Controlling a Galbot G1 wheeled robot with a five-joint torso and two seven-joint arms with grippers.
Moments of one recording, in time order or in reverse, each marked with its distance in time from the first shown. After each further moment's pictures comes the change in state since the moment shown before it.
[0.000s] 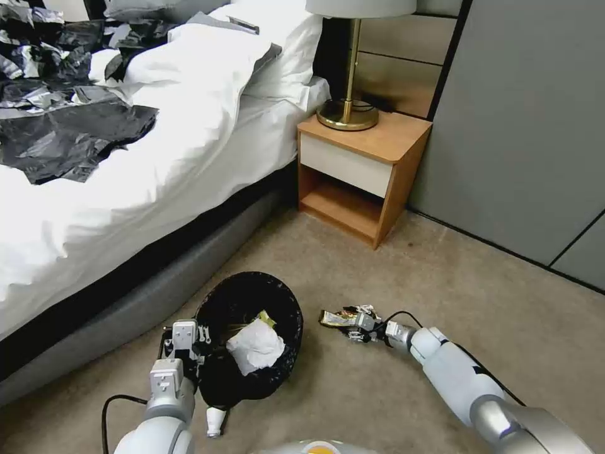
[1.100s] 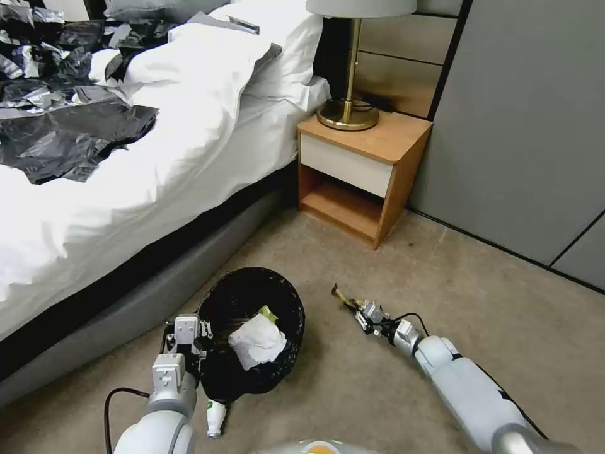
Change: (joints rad) left arm -0.024 0.017 0.012 0.010 0.000 0.007 0.001; right arm -0.253 -0.148 0.020 0.610 0.481 -0.118 0.092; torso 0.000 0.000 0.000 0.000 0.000
